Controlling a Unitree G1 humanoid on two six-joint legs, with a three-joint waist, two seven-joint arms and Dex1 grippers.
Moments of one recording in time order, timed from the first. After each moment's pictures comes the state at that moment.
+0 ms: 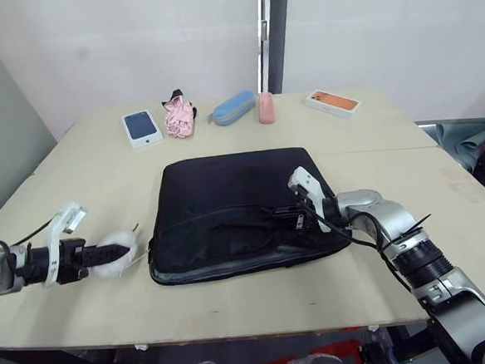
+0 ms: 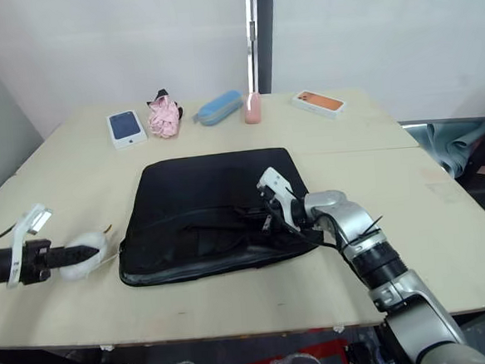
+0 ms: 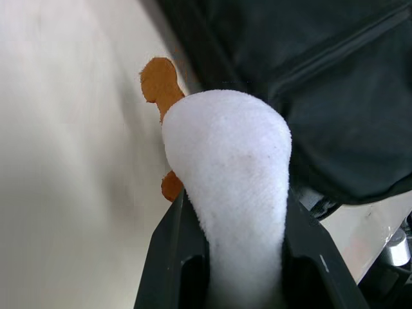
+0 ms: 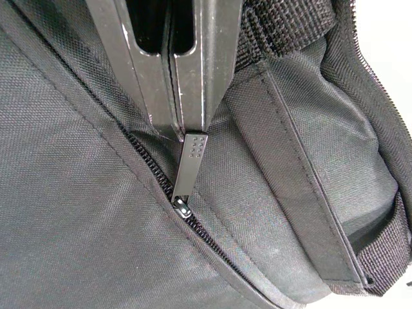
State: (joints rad) left arm -0.07 1.03 0.31 0.16 -0.60 1.02 -1.17; right arm -0.53 -0.43 0.28 0.13 0.33 0.65 0.96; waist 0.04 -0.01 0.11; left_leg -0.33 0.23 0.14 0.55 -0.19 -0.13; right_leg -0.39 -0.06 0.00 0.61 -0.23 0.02
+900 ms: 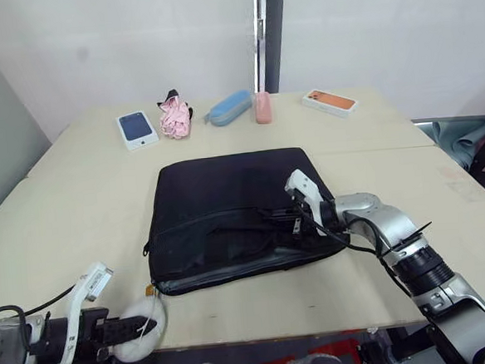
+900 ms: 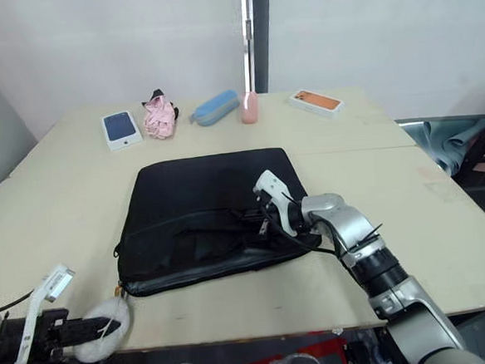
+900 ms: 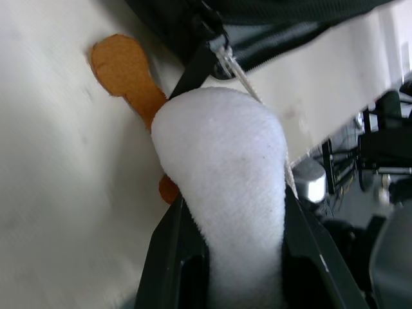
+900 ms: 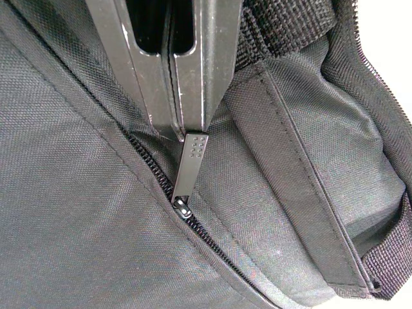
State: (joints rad) left arm 0.40 0.94 0.50 -0.42 -0.90 1.30 -0.98; right arm -0.49 -0.42 0.29 0.04 0.31 0.66 0.93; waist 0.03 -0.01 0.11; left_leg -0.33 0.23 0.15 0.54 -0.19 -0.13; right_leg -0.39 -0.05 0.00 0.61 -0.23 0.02
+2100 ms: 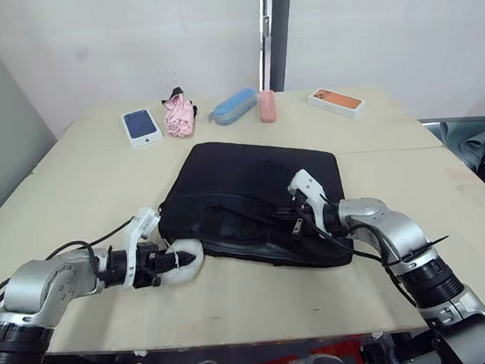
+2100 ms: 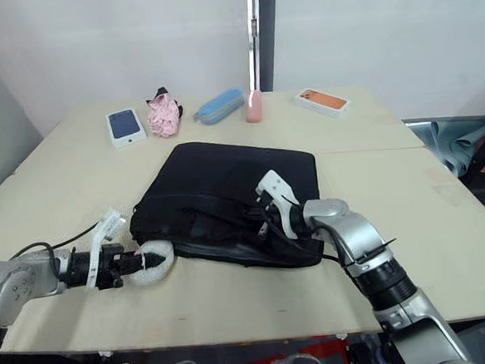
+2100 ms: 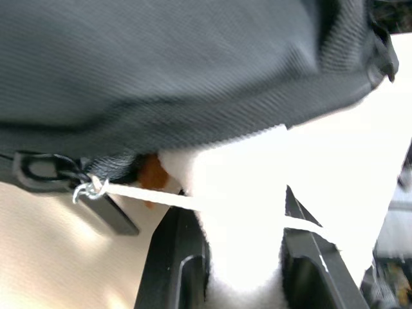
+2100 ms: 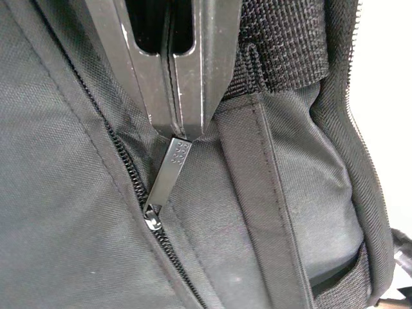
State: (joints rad) left arm -0.08 0.87 0.09 -0.23 -0.77 1.08 -0.93; right arm -0.43 -0.42 0.25 -0.09 0.32 0.76 0.80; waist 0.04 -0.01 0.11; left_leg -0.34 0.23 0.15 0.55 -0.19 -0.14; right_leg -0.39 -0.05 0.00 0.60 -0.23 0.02
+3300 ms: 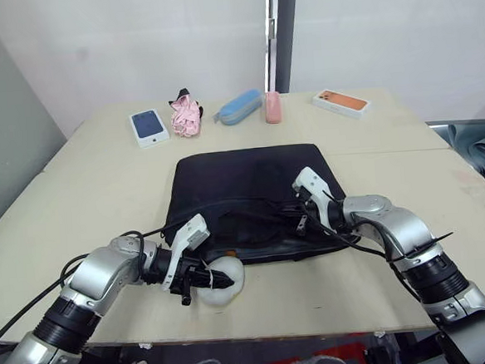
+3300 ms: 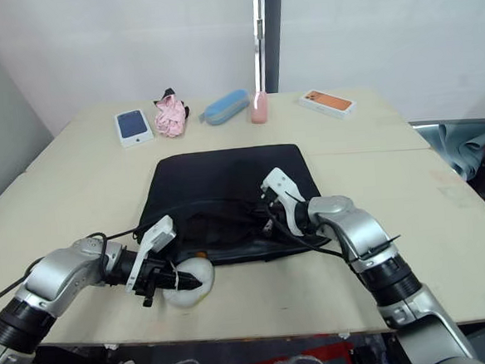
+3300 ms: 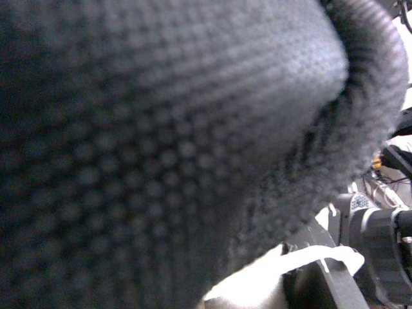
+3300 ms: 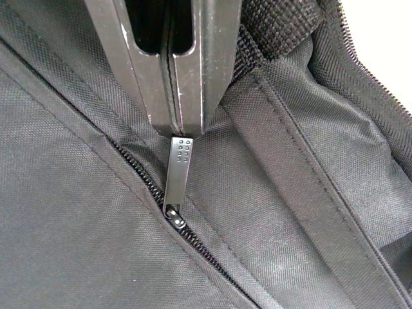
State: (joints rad) left arm -0.32 0.75 -0.27 -0.08 -0.50 0.82 -1.16; right arm -0.45 -0.45 0.24 -0.08 0.30 0.79 0.78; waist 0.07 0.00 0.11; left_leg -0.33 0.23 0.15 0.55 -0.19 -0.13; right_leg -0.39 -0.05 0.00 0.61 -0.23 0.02
